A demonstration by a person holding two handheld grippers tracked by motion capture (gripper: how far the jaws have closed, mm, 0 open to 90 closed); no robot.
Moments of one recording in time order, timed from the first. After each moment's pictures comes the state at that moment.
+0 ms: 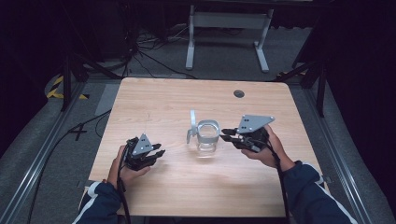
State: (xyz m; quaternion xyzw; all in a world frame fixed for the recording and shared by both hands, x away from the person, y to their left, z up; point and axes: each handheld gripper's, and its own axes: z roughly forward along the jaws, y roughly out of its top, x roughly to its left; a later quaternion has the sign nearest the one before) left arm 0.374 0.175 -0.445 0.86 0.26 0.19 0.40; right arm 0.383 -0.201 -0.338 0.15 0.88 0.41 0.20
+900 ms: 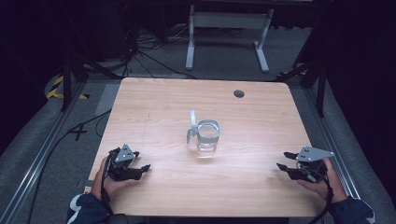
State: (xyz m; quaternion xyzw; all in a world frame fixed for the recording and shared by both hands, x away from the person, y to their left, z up) left arm 0.361 0.222 -0.481 0.85 0.33 0.15 0.37; right arm 0.326 -0.381 -0.420 0.30 0.86 0.32 0.24
